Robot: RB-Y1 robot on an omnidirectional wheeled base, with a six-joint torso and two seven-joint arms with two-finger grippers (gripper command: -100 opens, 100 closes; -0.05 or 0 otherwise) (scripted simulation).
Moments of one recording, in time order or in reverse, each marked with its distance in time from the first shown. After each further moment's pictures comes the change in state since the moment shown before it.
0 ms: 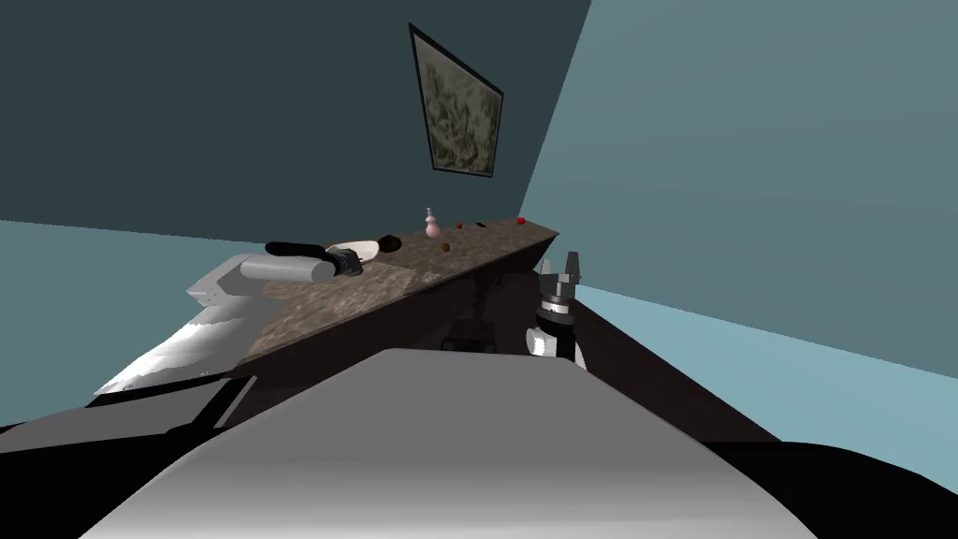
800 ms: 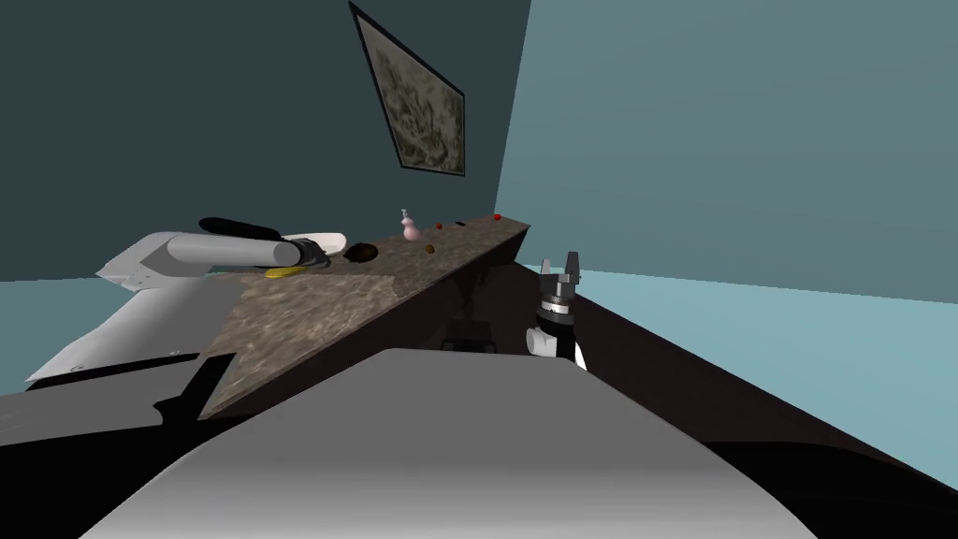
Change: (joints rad) left arm -0.111 0.104 0.100 0.234 -0.027 0.057 0.050; right arm 0.000 0.000 0.000 0.000 0.000 0.000 0.000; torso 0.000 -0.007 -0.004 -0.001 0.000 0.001
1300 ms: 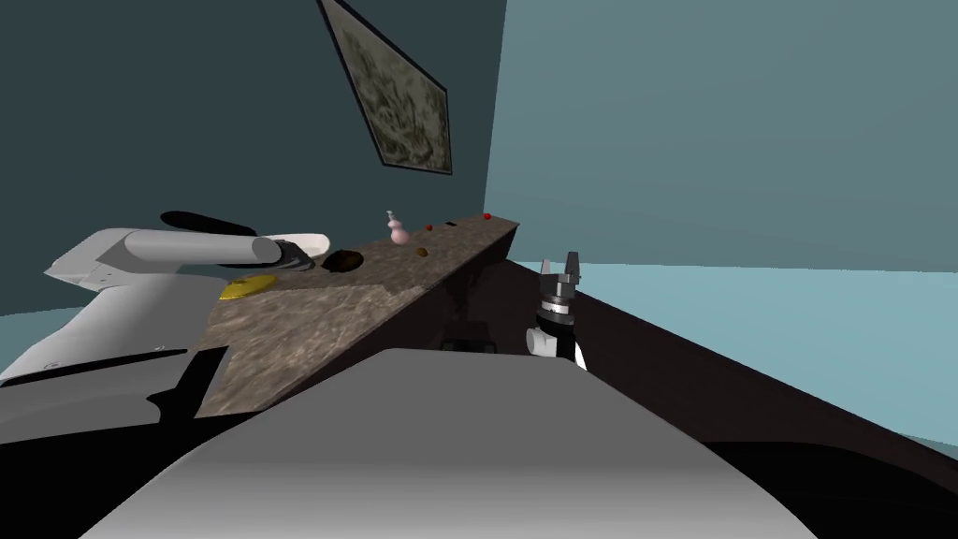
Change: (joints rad) left arm -0.032 0.027 0.053 0.115 -0.014 0.040 0.034; right arm 0.000 0.000 0.000 0.000 0.000 0.000 0.000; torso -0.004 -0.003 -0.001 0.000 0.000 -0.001
